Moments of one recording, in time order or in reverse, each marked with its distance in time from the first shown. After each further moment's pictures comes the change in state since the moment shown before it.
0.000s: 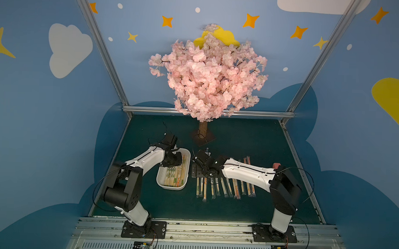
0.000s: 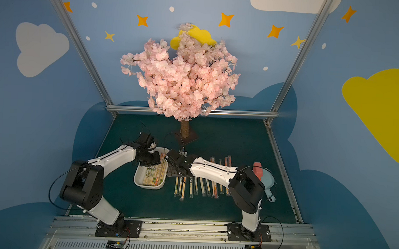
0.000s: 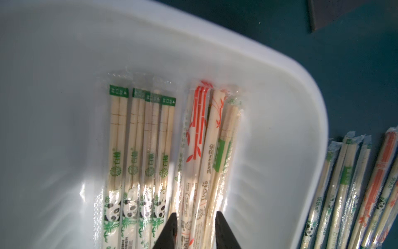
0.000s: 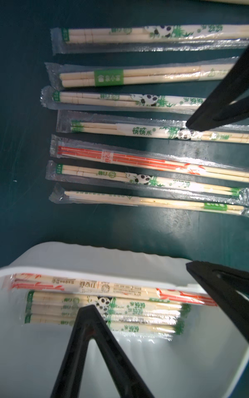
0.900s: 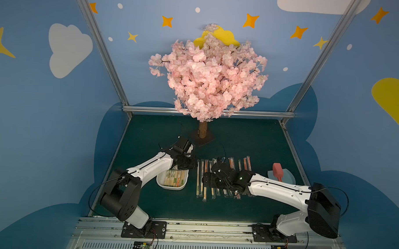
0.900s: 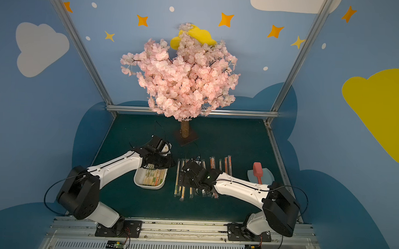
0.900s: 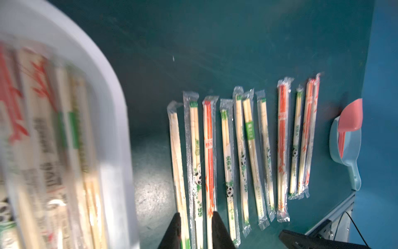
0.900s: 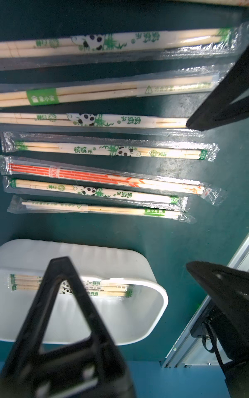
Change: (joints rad) left arm -0.209 -0.110 -0.010 0.112 0.108 -0.115; right arm 0.020 -0.414 -0.455 0.244 -0.117 0.070
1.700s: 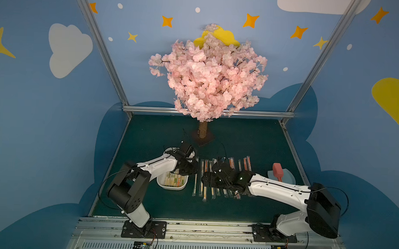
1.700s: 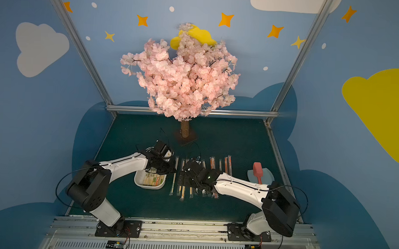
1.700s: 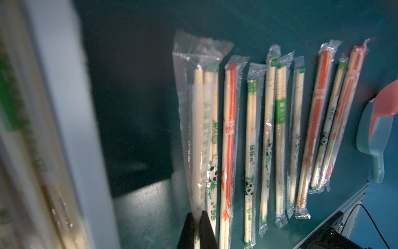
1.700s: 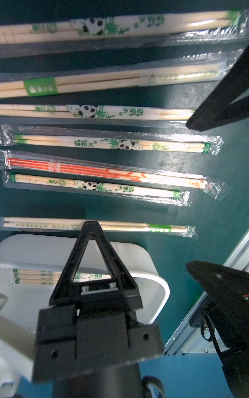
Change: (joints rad) left arm -0.043 0.127 -0.068 0.063 0.064 -0.018; right arm -0.013 -0.004 -0.030 0.055 -0.023 0.022
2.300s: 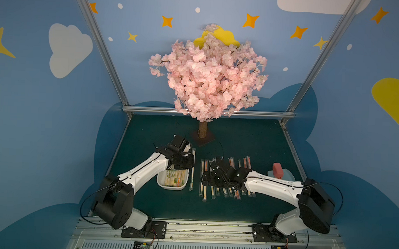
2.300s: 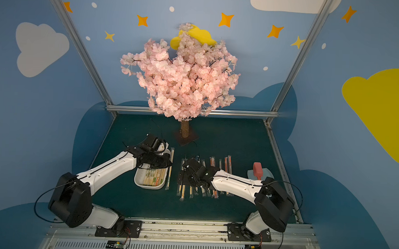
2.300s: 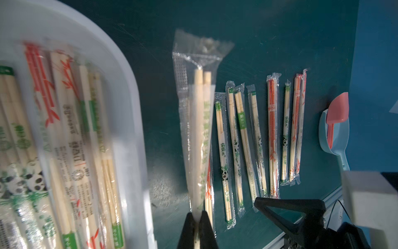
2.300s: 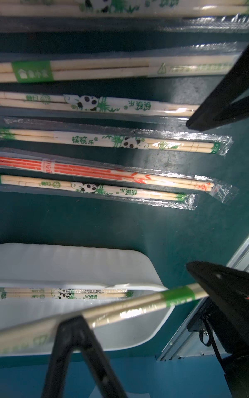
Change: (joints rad) left arm 0.036 -0.171 0.070 -0.135 -0.019 0.036; right arm -0.033 0.063 0.026 0.000 -0.065 -0.026
